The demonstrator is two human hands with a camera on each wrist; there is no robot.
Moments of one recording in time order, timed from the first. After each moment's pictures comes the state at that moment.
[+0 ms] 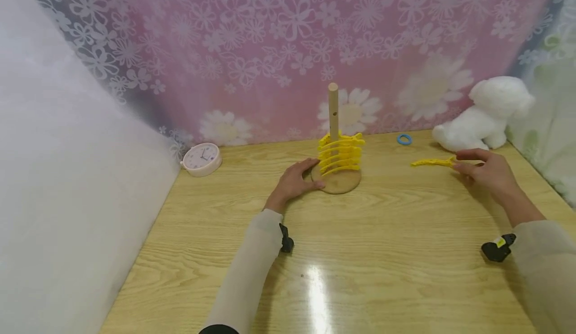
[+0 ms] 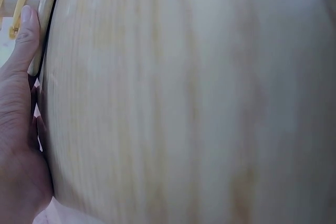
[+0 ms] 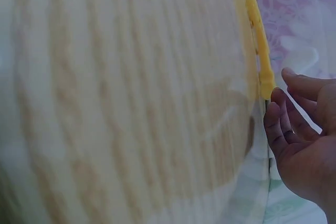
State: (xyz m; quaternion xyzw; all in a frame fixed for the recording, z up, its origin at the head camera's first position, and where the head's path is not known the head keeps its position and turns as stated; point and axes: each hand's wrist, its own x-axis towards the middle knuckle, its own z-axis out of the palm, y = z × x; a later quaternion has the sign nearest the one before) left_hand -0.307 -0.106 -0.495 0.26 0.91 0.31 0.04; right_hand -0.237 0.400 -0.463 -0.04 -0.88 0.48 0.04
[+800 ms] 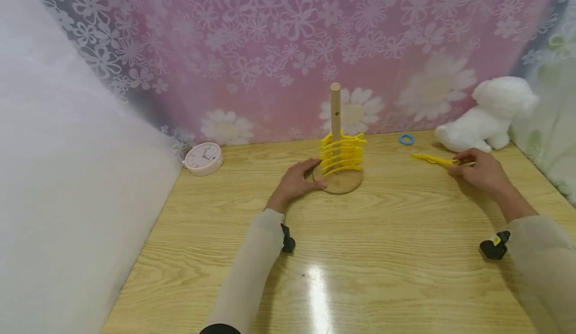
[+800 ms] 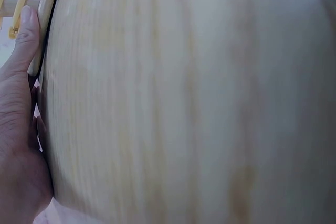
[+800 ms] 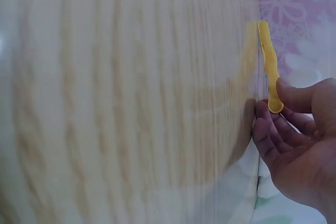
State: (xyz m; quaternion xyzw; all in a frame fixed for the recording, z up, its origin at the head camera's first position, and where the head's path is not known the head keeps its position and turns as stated) left_hand -0.308 -0.107 -0.495 0.25 0.92 0.31 0.05; right_hand -0.247 0.387 -0.460 -0.01 -0.94 0.33 0.03
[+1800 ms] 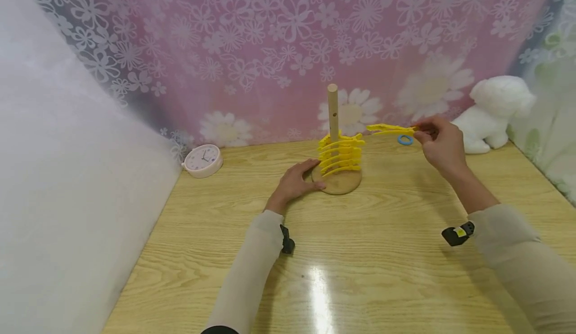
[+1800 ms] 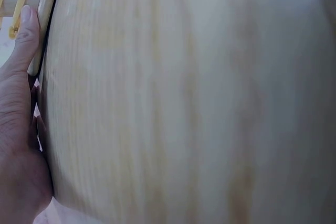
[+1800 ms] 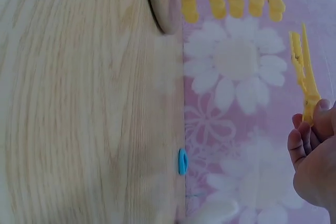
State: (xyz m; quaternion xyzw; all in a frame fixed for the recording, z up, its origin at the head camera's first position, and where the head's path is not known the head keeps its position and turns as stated) left_hand -0.306 -0.107 -0.493 0.25 0.91 0.32 0.05; right_hand -0.250 0.269 -0.387 0.02 -0.87 0.44 0.22
